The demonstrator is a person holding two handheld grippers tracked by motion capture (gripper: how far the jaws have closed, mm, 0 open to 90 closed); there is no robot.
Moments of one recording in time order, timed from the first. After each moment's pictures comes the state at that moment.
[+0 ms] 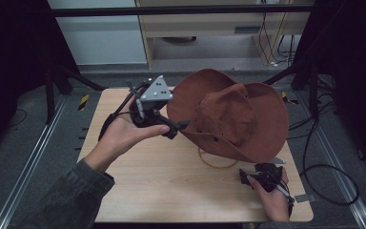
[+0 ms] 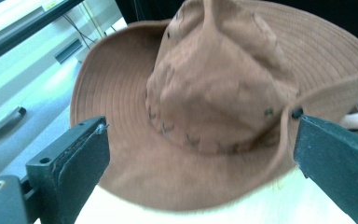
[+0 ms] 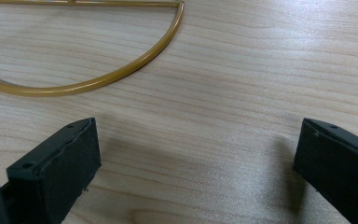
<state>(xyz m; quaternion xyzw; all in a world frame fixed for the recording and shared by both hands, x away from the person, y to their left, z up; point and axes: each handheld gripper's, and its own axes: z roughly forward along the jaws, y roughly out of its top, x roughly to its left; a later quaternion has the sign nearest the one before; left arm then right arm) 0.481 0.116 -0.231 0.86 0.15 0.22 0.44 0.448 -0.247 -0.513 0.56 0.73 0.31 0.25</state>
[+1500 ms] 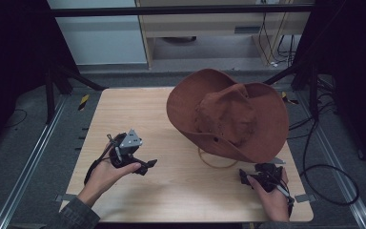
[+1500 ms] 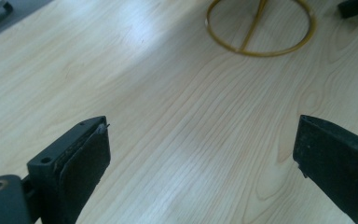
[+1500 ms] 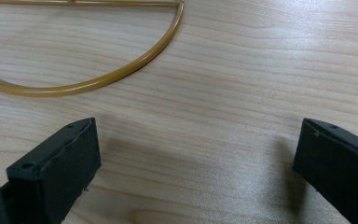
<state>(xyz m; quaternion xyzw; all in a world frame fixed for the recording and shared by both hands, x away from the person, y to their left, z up) 0.480 0.202 -0.401 0.87 0.27 0.17 0.37 0.448 -0.248 -0.513 0.56 0.73 0.31 0.25</state>
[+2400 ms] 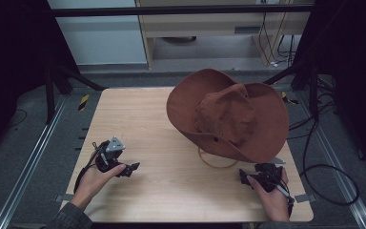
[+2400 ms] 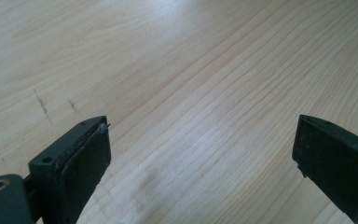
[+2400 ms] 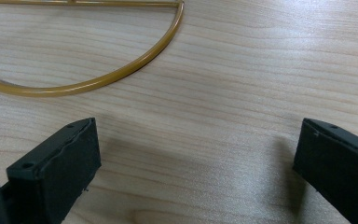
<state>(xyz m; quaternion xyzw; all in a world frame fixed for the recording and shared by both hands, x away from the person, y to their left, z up) 0.493 0.263 -0.459 0.86 0.35 0.17 0.33 0.448 -0.248 -0.513 0.56 0.73 0.31 0.25</state>
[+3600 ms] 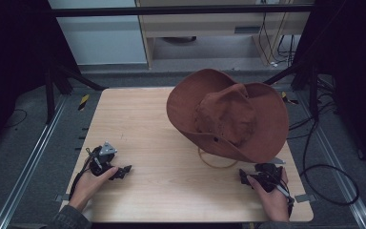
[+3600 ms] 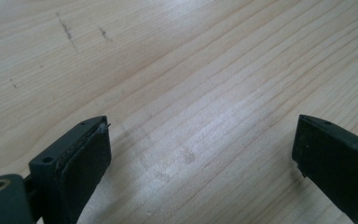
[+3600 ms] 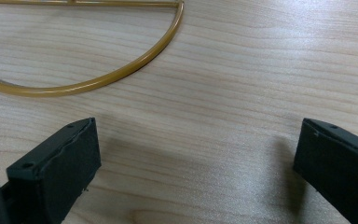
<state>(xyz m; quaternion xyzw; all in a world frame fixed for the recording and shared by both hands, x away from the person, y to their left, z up) 0.499 0.296 -0.500 0.84 0.40 0.17 0.31 0.448 -0.248 -0.513 0.56 0.73 0.31 0.25</state>
